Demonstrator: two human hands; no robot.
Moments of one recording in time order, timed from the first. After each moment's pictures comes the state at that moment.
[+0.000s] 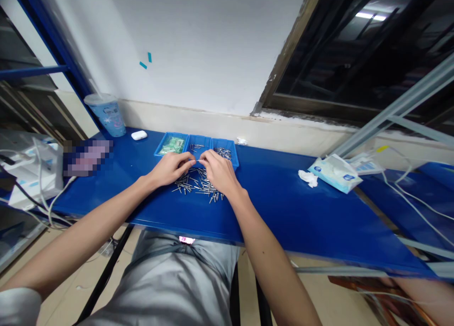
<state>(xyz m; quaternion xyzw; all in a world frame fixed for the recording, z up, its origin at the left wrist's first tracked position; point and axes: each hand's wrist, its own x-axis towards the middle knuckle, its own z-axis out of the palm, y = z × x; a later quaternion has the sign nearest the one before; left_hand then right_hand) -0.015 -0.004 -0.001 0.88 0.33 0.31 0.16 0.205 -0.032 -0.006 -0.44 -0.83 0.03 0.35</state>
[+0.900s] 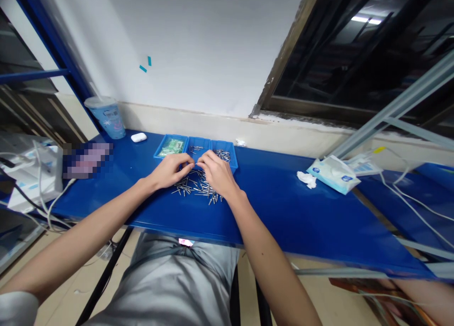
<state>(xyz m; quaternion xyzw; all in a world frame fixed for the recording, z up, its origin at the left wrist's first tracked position) -0.015 0.001 -0.008 0.89 0.28 0.34 0.14 0.204 -0.033 -0.005 -0.40 -0.83 0.06 0.38</state>
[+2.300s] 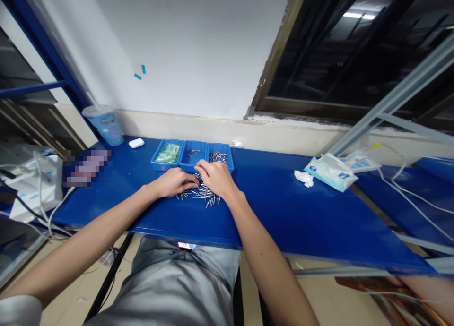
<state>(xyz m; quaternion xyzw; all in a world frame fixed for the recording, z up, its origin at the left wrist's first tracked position) -0.005 0.002 -0.019 0.95 0.29 0.11 0.11 0.207 -0.031 -0.006 -0.48 -0.82 0.03 0.30</state>
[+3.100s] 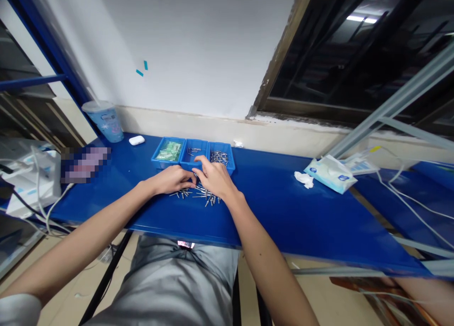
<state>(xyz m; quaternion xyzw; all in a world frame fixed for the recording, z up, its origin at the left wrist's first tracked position) -0.011 0.006 -0.013 0.94 0.28 0.10 0.14 0.202 -0.037 -0.003 -0.47 -0.82 0.09 0.31</state>
